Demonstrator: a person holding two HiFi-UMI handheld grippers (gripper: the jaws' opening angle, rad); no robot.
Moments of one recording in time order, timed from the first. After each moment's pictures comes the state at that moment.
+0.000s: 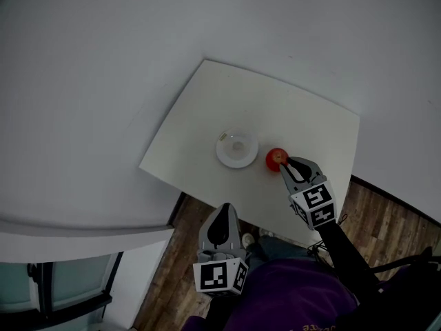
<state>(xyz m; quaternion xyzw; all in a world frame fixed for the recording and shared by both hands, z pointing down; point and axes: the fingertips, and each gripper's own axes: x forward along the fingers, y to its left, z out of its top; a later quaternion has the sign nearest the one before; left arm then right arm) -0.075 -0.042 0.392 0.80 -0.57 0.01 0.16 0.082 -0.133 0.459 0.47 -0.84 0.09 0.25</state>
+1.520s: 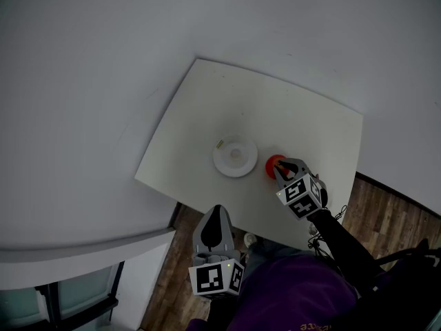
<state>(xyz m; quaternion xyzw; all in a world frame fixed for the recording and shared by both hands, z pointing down) -0.086 -0.087 0.408 0.79 -0.59 0.03 0.17 0.082 -0.176 0.541 0.41 -0.81 0.07 0.40</state>
